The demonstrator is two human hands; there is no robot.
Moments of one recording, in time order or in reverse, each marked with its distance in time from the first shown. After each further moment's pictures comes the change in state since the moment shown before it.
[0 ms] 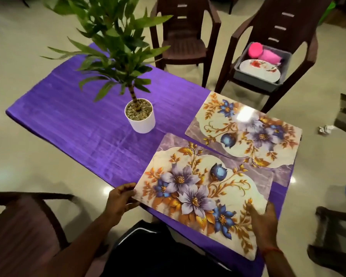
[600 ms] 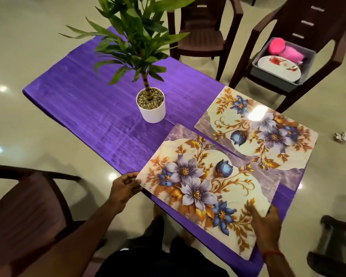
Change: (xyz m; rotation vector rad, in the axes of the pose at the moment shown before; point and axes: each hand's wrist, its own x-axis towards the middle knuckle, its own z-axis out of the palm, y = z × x) left_hand -0.010 -0.008 -0.005 -0.119 0.018 0.069; right_hand -0.013 -0.008 -0.003 -0.033 -0.064 0.008
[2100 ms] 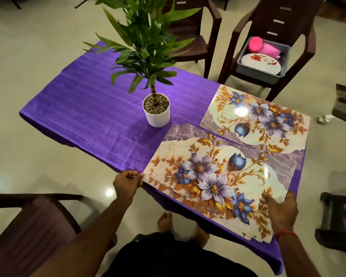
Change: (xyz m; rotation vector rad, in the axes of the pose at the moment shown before) left_hand 0.035 0.037 -0.037 0.366 0.234 0.215; right_hand -0.050 -0.016 0.018 0.094 0.213 0.030
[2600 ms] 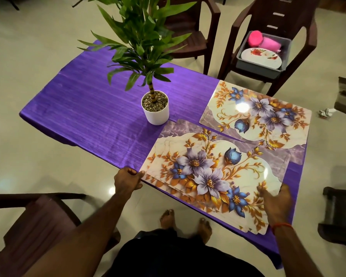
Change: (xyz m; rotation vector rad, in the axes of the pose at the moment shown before) left_hand 0.007 0.015 -0.003 0.281 -0.065 -0.064; right_hand 0.006 0.005 0.016 0.023 -0.037 0.025
